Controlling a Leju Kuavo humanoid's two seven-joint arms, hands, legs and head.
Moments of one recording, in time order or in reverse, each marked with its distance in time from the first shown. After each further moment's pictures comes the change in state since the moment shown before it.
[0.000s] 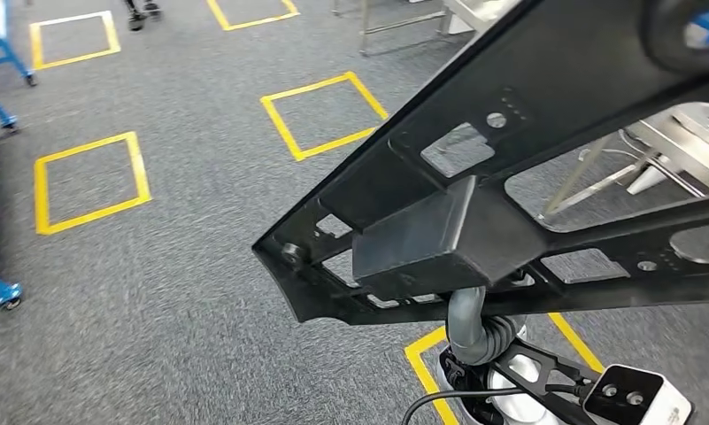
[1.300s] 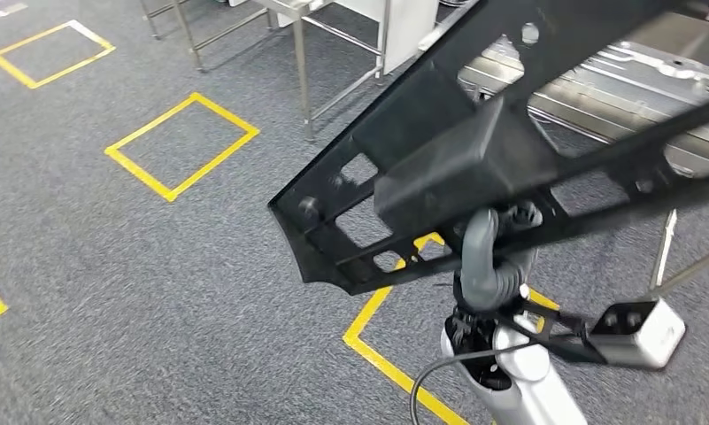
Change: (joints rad) left arm -0.014 -0.047 0.055 -0.001 -0.042 0.079 0.069; right arm -0.163 -0.106 0.052 0.094 -0.180 -0.157 0.012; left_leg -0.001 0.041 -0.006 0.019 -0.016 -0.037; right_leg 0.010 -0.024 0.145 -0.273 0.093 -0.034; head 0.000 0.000
